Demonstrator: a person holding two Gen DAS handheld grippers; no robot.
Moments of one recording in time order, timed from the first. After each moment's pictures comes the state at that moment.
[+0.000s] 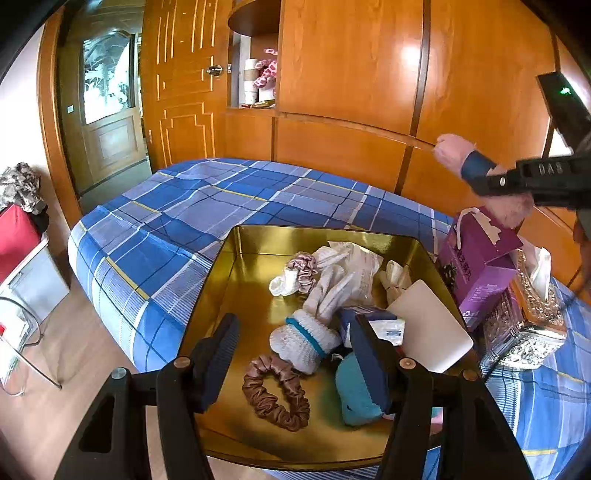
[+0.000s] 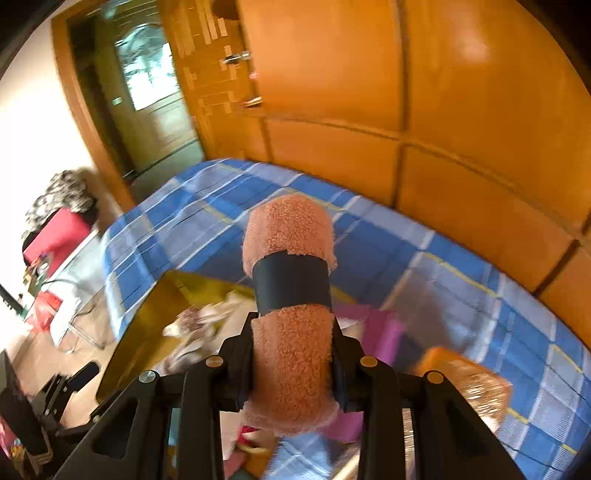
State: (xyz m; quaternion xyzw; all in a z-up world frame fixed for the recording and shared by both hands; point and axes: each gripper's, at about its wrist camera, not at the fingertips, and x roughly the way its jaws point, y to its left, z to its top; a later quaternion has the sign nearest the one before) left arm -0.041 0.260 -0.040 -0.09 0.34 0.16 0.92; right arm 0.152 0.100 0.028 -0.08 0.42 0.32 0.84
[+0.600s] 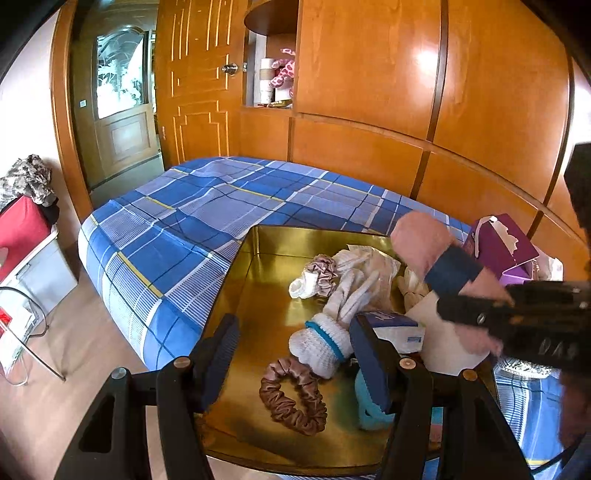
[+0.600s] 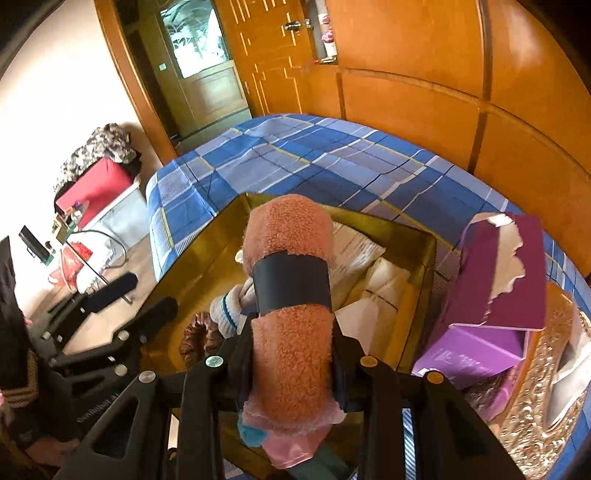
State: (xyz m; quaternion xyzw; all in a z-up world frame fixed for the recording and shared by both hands) left arm -0.042 0.274 -0.042 -0.10 0.34 0.19 0.92; right arm 0.071 0.147 -0.034 -0.11 0.44 0.39 0.80
